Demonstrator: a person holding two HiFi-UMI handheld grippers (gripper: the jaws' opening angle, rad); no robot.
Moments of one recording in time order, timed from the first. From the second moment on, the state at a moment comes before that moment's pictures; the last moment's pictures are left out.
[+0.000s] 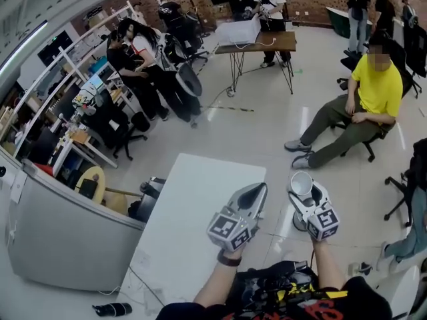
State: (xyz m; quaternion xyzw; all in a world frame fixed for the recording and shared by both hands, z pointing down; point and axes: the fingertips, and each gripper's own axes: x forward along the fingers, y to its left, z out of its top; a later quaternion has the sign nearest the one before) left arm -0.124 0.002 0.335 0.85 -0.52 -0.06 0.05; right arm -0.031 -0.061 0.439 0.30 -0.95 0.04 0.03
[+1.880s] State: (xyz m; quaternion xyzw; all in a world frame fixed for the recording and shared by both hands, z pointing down) left arm -0.010 -0.175 0.391 0.90 -0.42 -0.05 0.11; right arm 0.130 -0.180 0.454 0.44 -0.89 0.09 0.03
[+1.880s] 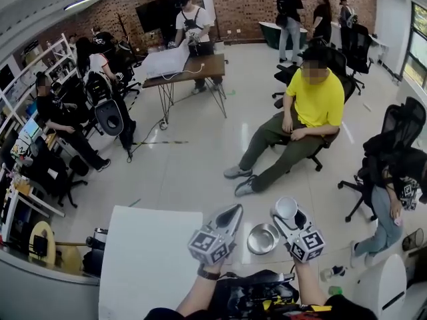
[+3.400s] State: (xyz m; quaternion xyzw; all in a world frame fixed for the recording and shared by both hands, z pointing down) left arm 0.051 -0.230 0.474 0.93 -0.33 0.05 0.18; right arm 0.165 -0.214 0.525 0.48 -0.86 0.17 0.08
